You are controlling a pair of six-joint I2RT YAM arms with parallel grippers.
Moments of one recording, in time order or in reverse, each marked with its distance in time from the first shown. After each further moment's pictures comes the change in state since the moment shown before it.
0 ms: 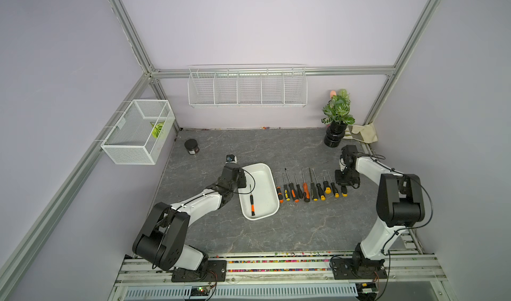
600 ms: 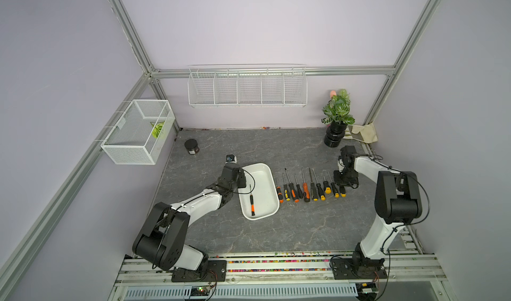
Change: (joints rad) left arm 0.002 0.000 0.000 -0.002 0.000 0.000; right arm 0.002 0.028 0.008 0.006 -0.030 -0.006
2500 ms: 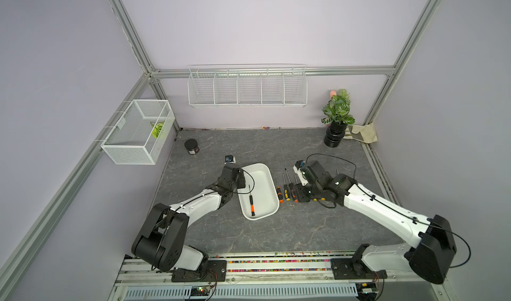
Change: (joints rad) left arm 0.000 -0.010 0.001 -0.034 -0.026 -0.024; right arm 0.793 -0.504 -0.136 0.027 -0.039 0.324
